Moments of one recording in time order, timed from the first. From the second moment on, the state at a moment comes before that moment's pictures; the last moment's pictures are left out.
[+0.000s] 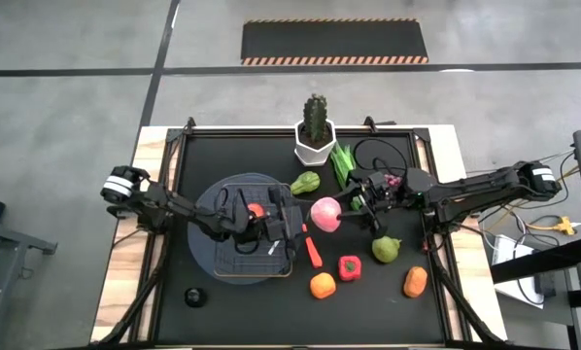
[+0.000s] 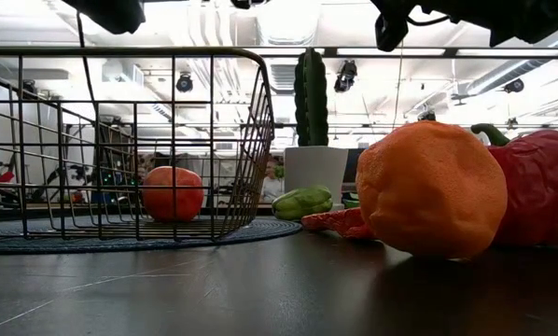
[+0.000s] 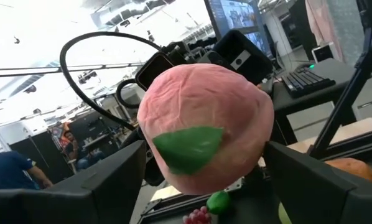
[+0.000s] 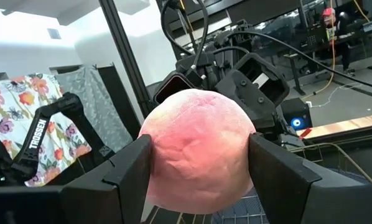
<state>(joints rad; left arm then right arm) -0.25 1.66 0.91 1.04 -0.42 0.56 0.01 1.11 0.52 0.79 -0.26 0.37</state>
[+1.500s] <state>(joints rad) -0.40 1.37 1.19 -0.65 -0.47 -0.56 0.01 0.74 0.57 0.12 -0.24 0.36</state>
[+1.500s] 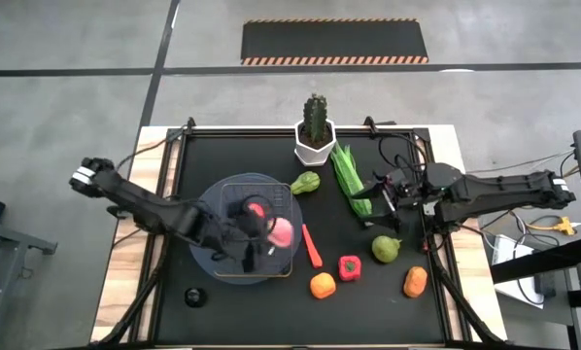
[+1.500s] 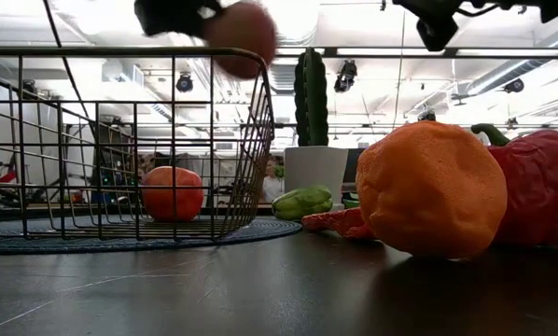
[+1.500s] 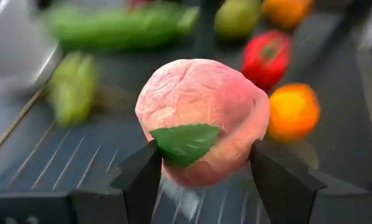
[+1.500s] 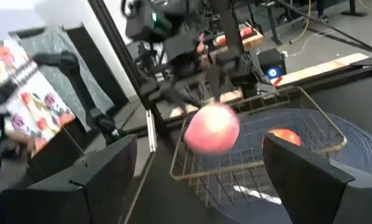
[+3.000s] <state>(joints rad) -0.23 1.72 1.33 -1.19 -0.11 -0.65 0.01 0.78 0.55 0.06 -0.23 0.30</state>
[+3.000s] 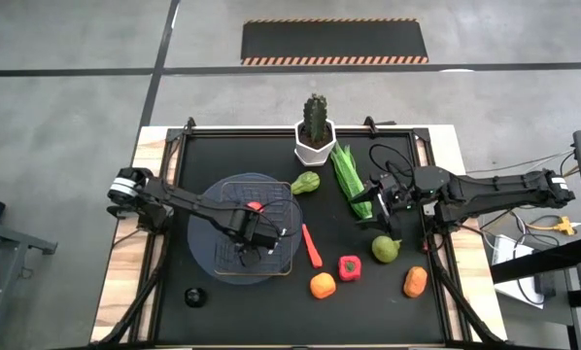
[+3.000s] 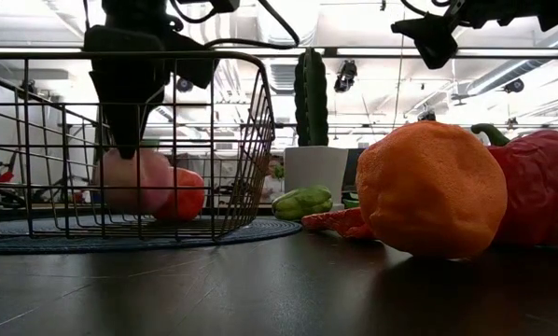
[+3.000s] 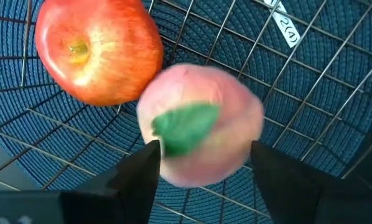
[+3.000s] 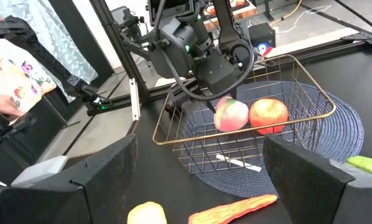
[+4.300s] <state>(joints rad) -0.39 1.47 1.39 -0.48 -0.45 -0.17 -0.04 1.21 0.79 -0.49 0.29 0.58</state>
